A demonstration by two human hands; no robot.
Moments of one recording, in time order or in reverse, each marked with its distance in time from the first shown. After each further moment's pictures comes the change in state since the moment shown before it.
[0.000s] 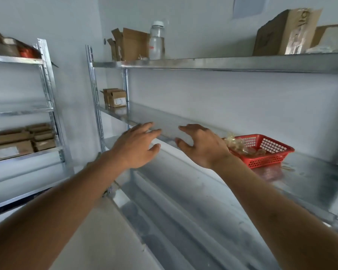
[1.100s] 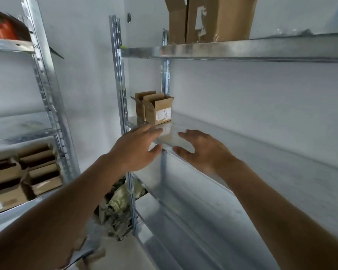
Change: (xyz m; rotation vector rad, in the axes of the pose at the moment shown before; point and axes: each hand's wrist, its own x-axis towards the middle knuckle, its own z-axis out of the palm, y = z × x) left_hand 0.368 -0.647 0.188 -0.064 0.042 0.034; right_hand 0.613 -0.145 0.411 0.010 -0.170 -0.005
